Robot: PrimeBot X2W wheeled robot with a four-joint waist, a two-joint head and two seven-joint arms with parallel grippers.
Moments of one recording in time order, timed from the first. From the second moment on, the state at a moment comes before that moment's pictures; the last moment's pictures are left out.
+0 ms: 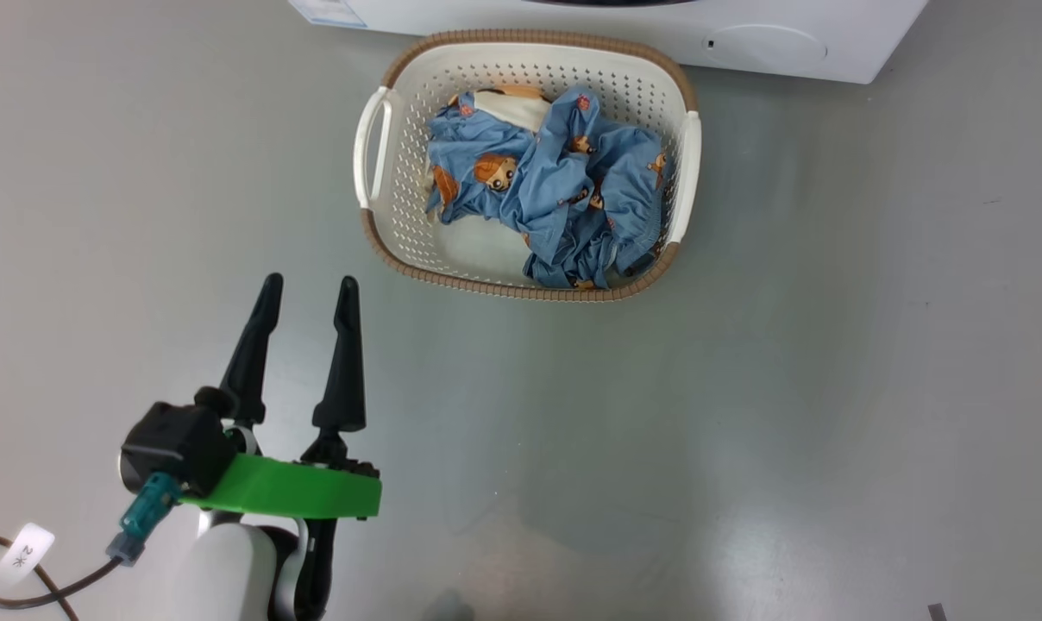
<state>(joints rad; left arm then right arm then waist) -0.30 0.03 -0.25 0.10 -0.36 -0.02 -0.25 -1.63 -0.24 -0.16 1.18 1.14 0.13 0.52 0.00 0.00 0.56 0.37</state>
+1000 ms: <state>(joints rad) -0.31 0.03 -0.21 0.07 -0.31 -0.02 -0.25 -1.35 -0.15 -0.13 0.92 1.17 0.13 0.93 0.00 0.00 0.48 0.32</state>
